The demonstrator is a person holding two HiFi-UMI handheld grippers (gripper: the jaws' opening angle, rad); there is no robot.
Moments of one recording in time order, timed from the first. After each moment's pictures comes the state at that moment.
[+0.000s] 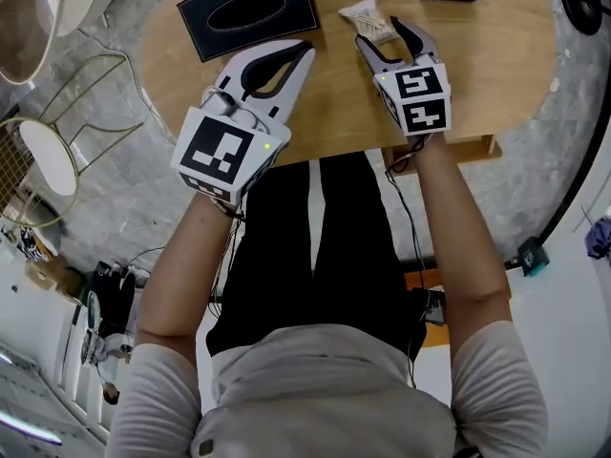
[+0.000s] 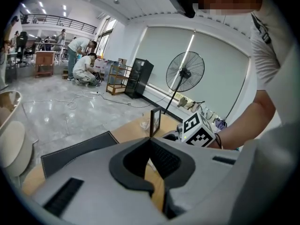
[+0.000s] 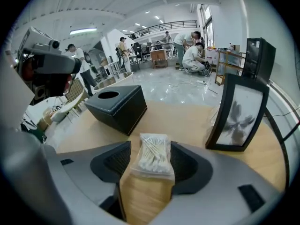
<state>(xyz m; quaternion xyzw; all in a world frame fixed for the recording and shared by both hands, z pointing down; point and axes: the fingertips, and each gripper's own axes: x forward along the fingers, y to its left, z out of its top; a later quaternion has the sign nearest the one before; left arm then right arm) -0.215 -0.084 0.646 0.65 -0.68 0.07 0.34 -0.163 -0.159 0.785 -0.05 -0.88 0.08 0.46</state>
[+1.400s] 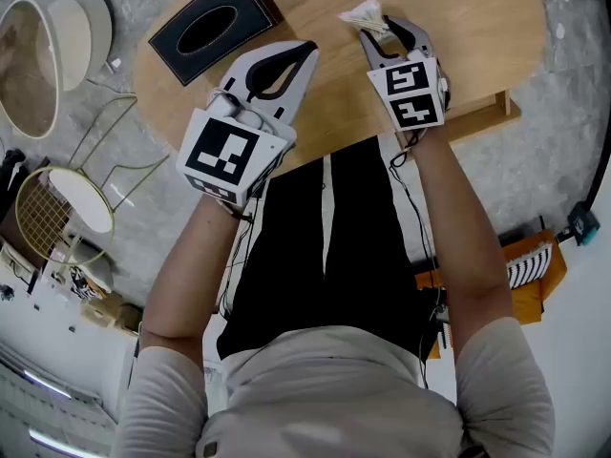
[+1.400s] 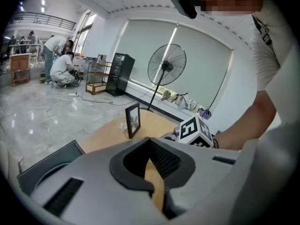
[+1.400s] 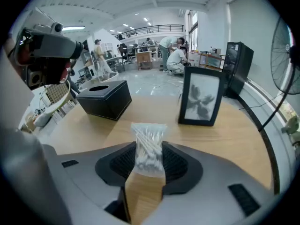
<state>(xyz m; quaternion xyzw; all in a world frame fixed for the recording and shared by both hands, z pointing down) -0.149 -0.128 0.641 0.72 -0.60 0.11 0.32 -0.093 -0.186 0.790 0.05 -0.88 0.08 0.46</state>
